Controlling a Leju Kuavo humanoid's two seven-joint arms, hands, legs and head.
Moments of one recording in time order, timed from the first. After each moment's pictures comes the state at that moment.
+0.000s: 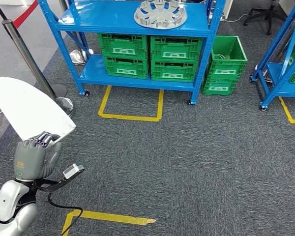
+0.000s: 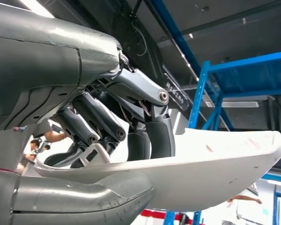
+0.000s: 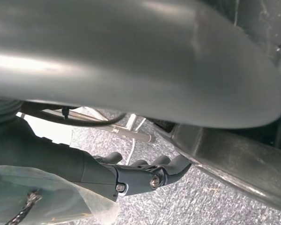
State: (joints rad) left arm -0.02 0.36 -0.30 -1.50 -1.13 0.56 -0.10; right arm 0.02 -0.27 1.47 -0.89 -1.03 -0.70 0.12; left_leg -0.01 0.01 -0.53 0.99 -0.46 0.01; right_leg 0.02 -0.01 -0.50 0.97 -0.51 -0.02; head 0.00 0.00
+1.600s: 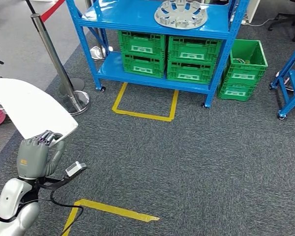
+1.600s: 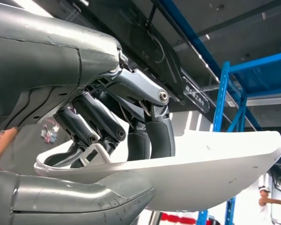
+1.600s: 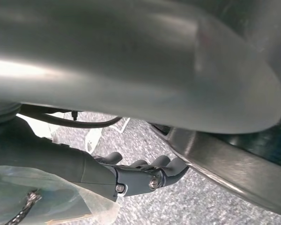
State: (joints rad) left arm -0.02 0.35 -0.30 -1.51 -1.15 0.52 -0.06; right arm 0.10 -0.30 1.33 -0.98 -0.70 -0.70 0.26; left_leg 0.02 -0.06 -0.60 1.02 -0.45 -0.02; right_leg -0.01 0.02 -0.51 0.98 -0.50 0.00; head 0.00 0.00
